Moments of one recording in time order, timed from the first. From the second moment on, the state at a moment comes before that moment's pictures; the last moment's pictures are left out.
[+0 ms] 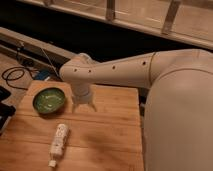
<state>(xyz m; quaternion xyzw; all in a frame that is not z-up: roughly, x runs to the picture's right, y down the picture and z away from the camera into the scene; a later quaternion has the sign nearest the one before) -0.103 0.102 0.704 -0.26 0.23 0.64 0.68</state>
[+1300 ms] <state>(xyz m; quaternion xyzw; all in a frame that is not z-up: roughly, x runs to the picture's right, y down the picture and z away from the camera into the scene) -0.129 0.139 0.713 -0.27 0.25 0.61 0.70</state>
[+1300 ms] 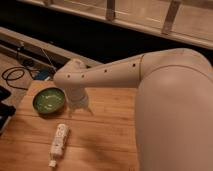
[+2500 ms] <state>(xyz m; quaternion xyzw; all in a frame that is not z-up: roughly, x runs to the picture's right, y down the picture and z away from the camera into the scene) -0.184 0.212 0.727 -0.31 0.24 0.58 0.72</state>
